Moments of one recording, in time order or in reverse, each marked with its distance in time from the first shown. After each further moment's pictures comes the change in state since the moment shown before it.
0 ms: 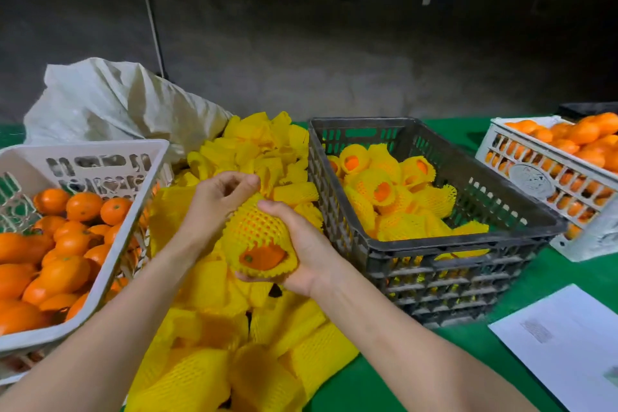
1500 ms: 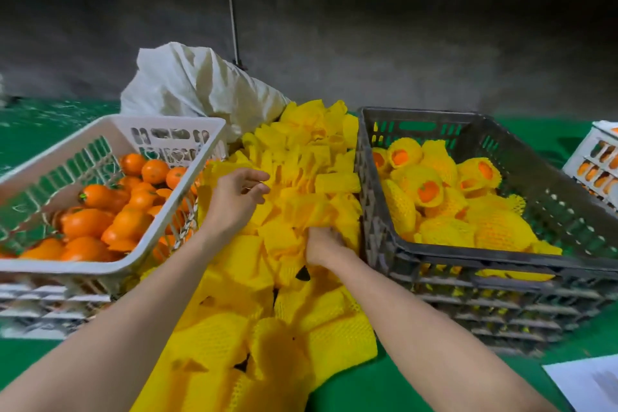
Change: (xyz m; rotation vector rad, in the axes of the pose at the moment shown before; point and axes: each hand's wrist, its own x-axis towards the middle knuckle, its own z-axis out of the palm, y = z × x) left_hand -0.018 -0.030 -0.011 0.294 0.209 -0.170; right_hand 0.088 0.033 -0.075 -1.873 0.259 0.127
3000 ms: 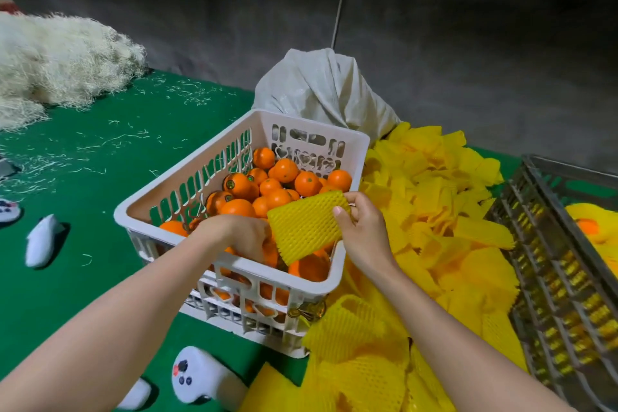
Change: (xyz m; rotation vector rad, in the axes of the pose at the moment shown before) left_hand 0.027 -0.138 -0.233 0.944 -0.813 -0.405; right_hand -0.001 -0.223 0.003 0.867 0.383 -0.530
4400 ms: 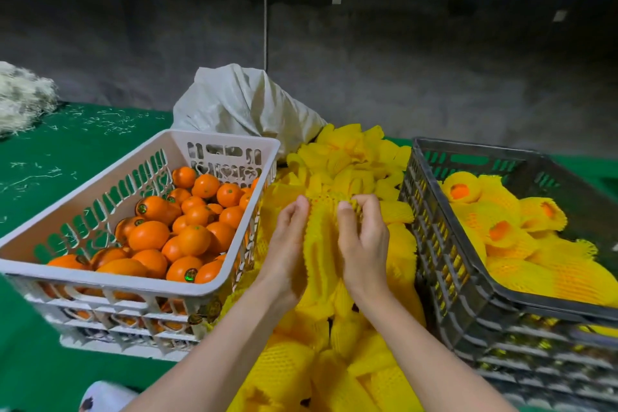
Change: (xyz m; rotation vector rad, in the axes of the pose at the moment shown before) left_hand -0.048 0.242 0.038 -1.927 0.325 0.620; right_hand -0.070 -0.002 -0.125 0.040 0.529 -0.162
